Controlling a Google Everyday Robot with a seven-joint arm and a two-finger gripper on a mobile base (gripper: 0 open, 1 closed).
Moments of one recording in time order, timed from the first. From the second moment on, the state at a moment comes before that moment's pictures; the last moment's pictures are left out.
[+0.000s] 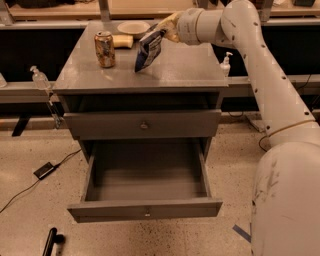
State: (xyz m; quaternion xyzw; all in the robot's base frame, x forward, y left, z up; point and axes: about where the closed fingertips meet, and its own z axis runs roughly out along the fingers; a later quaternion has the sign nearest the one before) arm 0.851 -0.030 0.968 -0.76 0.18 -0.29 0.56
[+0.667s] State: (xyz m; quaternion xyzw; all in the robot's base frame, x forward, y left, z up) arm 0.852 -0.023 0.965 -0.76 0.17 -0.29 0.56
